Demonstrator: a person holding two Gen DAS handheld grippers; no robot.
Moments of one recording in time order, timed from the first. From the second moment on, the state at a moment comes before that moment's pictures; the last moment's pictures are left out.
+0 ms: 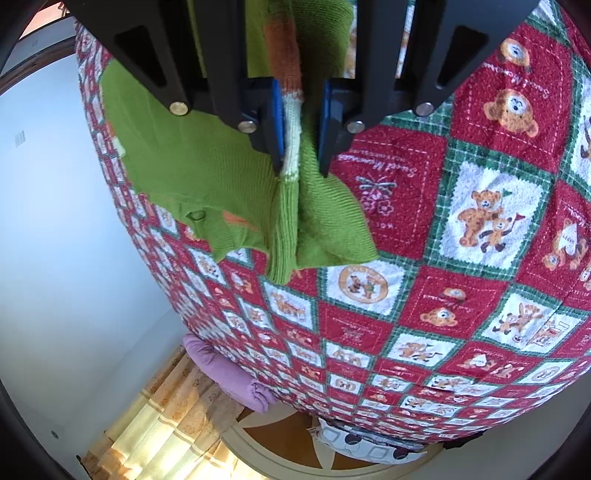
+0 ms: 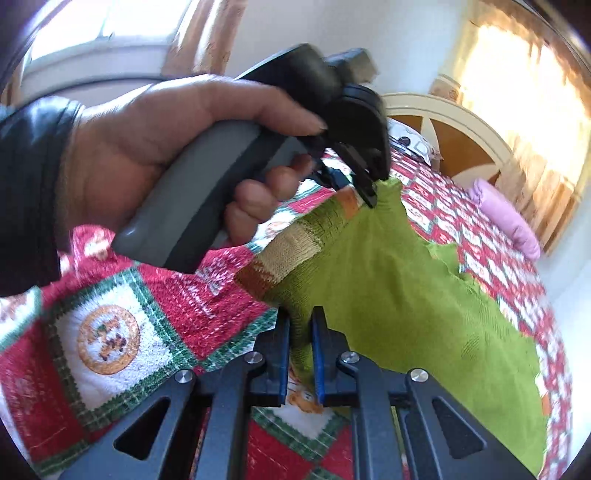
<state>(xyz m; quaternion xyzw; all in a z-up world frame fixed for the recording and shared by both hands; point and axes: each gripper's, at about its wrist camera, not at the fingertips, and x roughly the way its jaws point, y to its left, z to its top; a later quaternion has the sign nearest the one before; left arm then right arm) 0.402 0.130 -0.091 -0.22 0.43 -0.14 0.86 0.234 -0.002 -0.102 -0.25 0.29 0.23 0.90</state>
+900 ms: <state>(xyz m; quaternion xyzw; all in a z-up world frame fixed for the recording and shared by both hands) 0.404 0.012 0.000 -0.20 0.39 -0.19 0.88 0.250 -0.157 -0.040 -0.02 0.29 0.21 0.93</state>
